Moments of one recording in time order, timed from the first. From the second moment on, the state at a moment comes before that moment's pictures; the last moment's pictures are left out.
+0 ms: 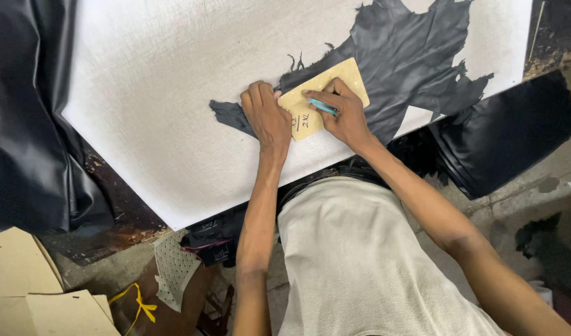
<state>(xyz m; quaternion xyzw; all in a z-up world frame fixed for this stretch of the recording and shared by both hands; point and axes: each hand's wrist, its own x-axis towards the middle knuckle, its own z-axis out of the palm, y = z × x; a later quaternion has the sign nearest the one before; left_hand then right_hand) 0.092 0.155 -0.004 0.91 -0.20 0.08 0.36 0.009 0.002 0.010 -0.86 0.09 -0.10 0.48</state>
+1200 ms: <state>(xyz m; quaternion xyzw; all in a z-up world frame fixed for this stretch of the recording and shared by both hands) 0.044 0.190 -0.002 0.93 -0.28 -0.08 0.24 -0.049 -0.095 0.002 -0.82 0.15 -0.11 0.54</state>
